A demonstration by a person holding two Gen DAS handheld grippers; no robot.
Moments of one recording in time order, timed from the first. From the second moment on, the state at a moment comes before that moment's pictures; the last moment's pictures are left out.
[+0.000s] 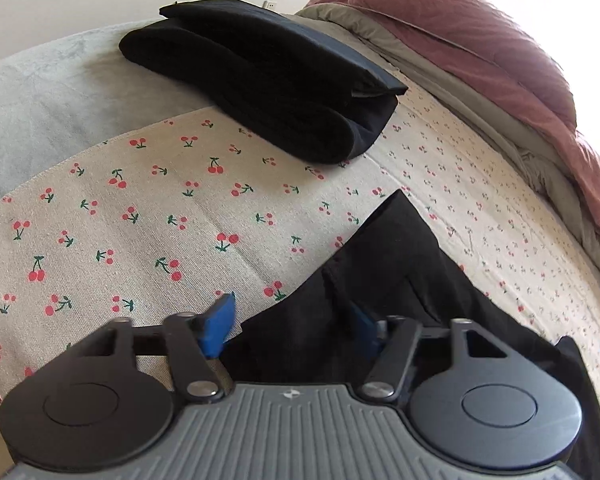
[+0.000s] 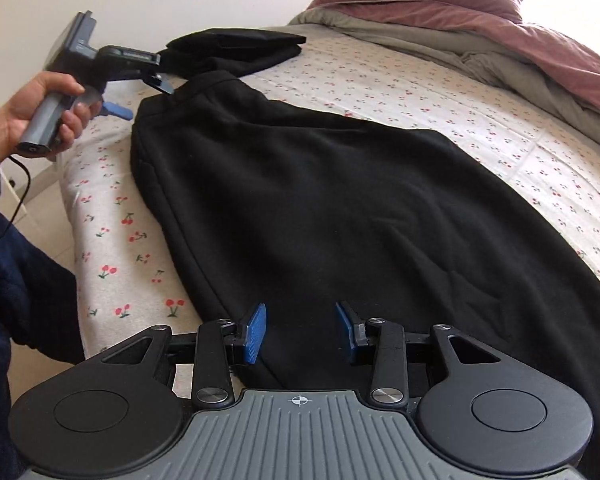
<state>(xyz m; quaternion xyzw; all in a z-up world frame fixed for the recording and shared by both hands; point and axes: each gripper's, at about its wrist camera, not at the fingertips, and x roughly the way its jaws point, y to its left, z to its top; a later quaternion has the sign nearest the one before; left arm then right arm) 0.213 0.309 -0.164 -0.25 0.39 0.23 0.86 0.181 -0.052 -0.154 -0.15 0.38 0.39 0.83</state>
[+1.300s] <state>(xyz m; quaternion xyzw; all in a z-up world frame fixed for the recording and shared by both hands) 0.280 0.066 -0.182 0.00 0.45 0.02 0.89 0.225 -0.335 -0.170 0.16 0.49 0.06 0.86</state>
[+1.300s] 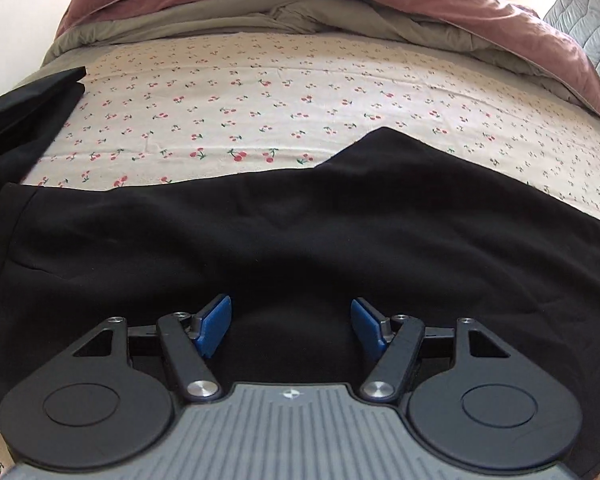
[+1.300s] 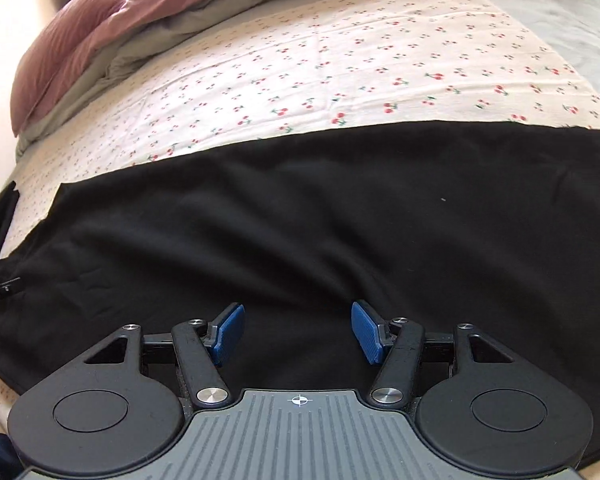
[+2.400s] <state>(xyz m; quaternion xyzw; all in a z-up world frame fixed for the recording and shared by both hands) 0.286 -0.008 -0.176 0.04 0.39 -0.05 0.92 0.162 -0.438 -0.151 0.10 0.42 -0.06 0.90</state>
